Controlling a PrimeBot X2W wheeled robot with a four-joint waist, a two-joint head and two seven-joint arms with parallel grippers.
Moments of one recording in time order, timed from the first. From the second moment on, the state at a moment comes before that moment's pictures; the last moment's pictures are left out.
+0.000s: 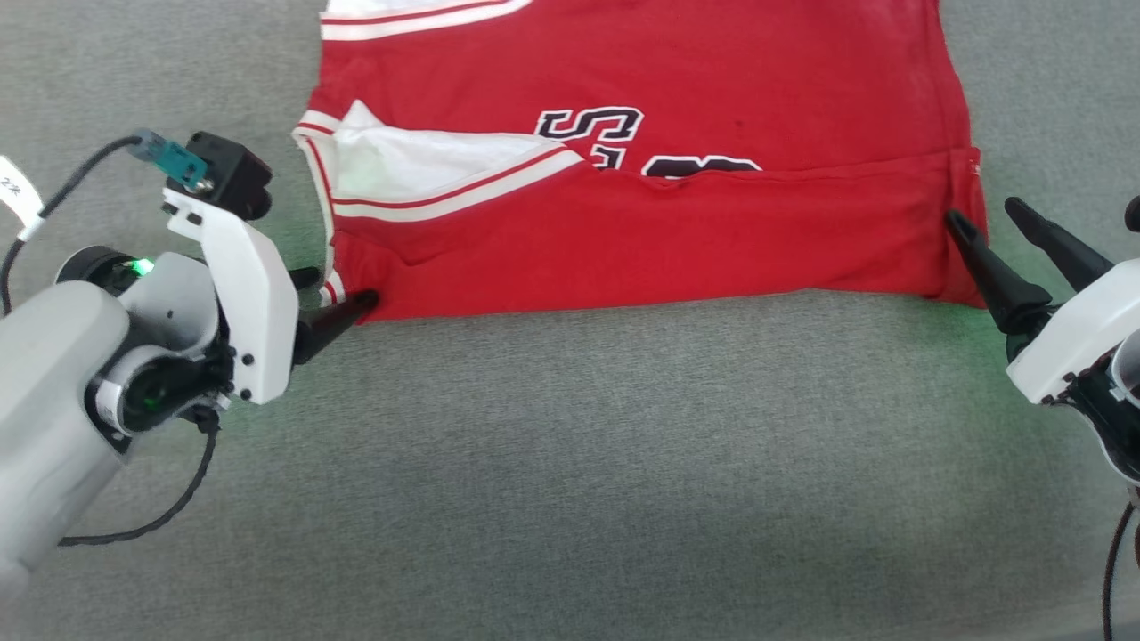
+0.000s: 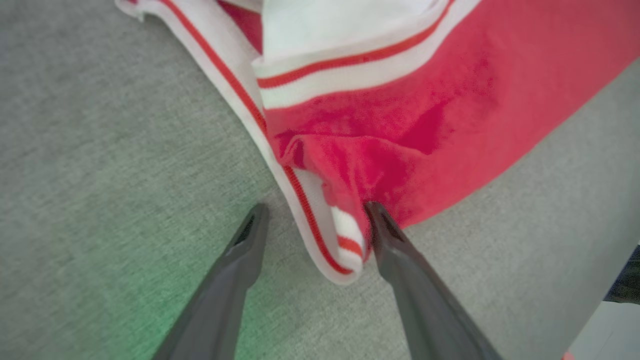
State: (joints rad) left arm -0.94 0.81 -1.02 0.26 -1.22 -0.02 0.53; right arm -0.50 -0.57 0.29 0.28 0.84 0.13 0.15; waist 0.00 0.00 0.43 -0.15
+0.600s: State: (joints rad) left arm -0.94 0.76 -1.00 0.32 -1.30 -0.08 0.54; right arm -0.50 -0.67 0.36 0.25 0.81 0.13 0.36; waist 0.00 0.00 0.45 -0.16
